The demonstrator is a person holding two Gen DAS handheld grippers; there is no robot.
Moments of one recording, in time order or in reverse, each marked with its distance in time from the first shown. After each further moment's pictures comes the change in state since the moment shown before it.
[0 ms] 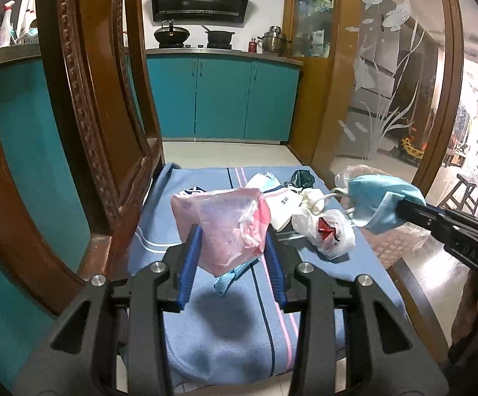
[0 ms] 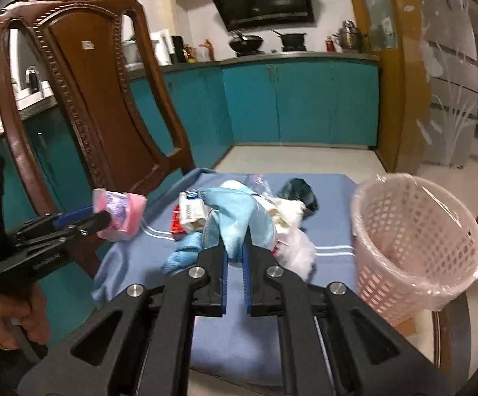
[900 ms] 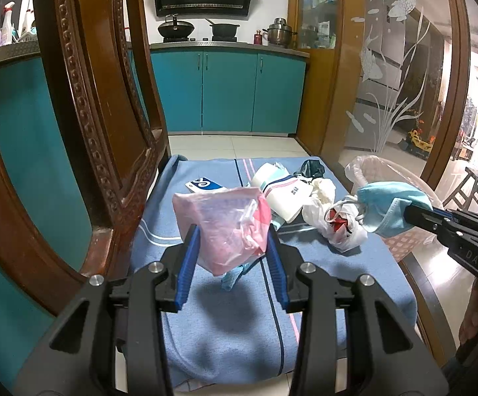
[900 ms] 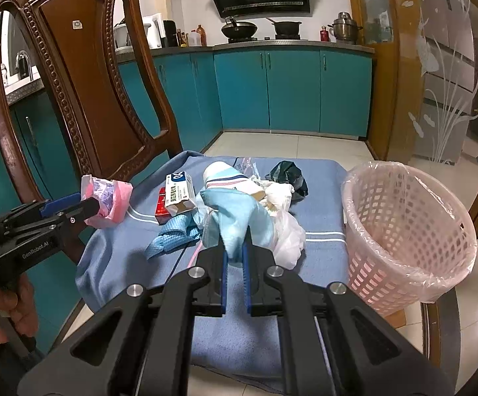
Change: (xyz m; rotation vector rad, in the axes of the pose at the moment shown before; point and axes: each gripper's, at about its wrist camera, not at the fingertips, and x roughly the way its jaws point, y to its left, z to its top) left arm 0.007 0.001 -0.005 0.009 0.025 0.033; right arm 0.014 0.004 -0.005 -0.024 0.050 -0.047
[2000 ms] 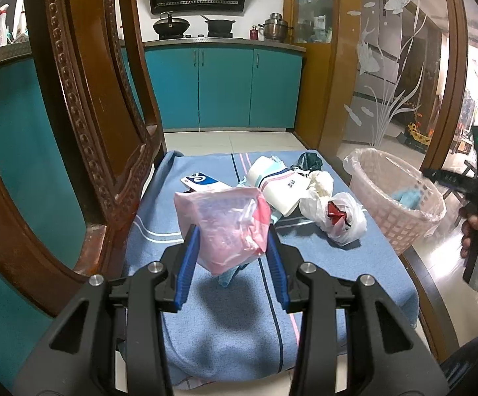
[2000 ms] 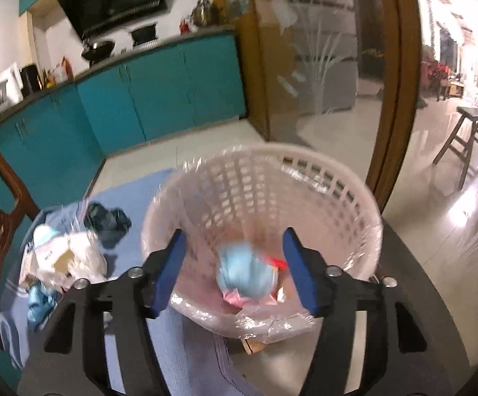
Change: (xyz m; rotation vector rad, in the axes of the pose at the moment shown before) left arm 0.006 -0.006 -0.003 0.024 0.023 -0.004; right arm 0.007 -0.182 0.008 0.366 -0.022 -0.415
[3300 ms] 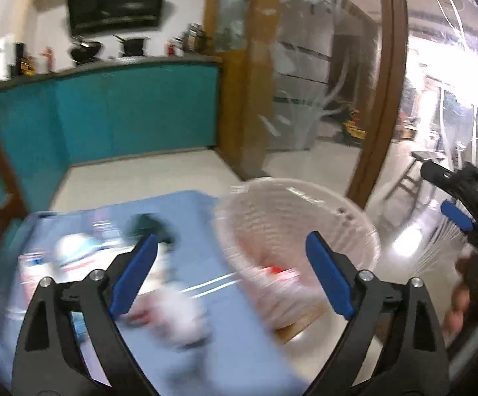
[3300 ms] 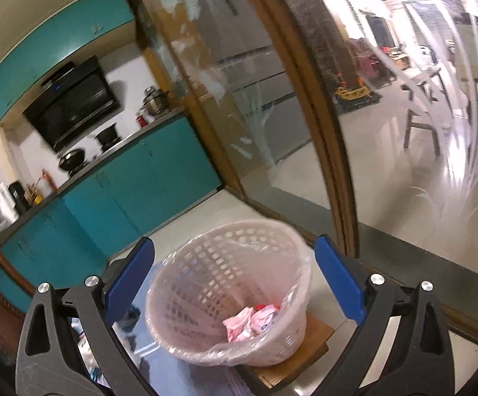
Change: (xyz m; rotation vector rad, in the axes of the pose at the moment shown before) left arm 0.059 -0.185 0.062 0.129 -0.079 -0.238; right arm -0.074 -0.077 0.005 0.306 -0.277 -0.011
